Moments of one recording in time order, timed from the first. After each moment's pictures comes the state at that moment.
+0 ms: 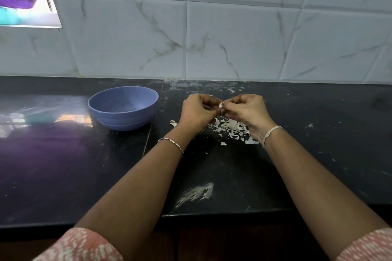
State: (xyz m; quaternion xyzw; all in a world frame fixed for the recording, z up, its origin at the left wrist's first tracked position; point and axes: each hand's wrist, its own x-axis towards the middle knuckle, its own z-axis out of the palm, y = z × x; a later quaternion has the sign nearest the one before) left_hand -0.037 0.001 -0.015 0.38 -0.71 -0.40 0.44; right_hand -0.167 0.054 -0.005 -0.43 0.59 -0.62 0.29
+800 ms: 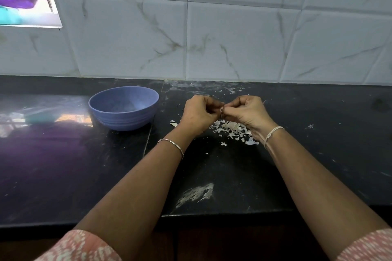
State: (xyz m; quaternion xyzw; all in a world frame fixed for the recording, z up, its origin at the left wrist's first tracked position) left_hand -0.037 0.000 -0.017 0.36 -0.77 -0.34 0.41; right_hand -0.169 0.054 -0.007 -0.46 0.59 -0.59 0.29
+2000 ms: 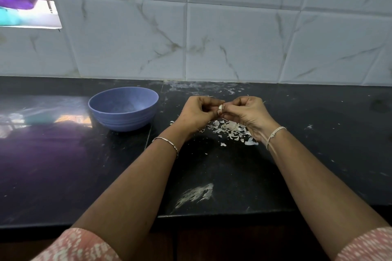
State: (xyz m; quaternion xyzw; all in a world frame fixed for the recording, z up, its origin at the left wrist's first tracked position) left_hand -0.032 -0.006 -0.018 0.29 -0.73 -0.48 0.40; right_hand -0.173 0.057 -0.005 -0.43 0.54 -0.62 0.36
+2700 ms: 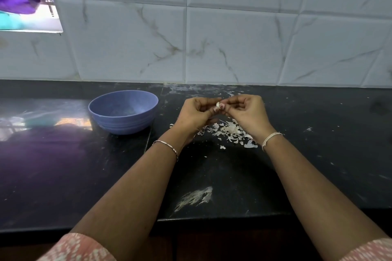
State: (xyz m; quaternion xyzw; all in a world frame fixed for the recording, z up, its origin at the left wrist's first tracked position) left_hand -0.035 -0.008 -0.022 0.26 -0.64 -0.57 0.44; right_hand -0.175 0.051 -0.008 -0.56 0.57 -0.58 0.16
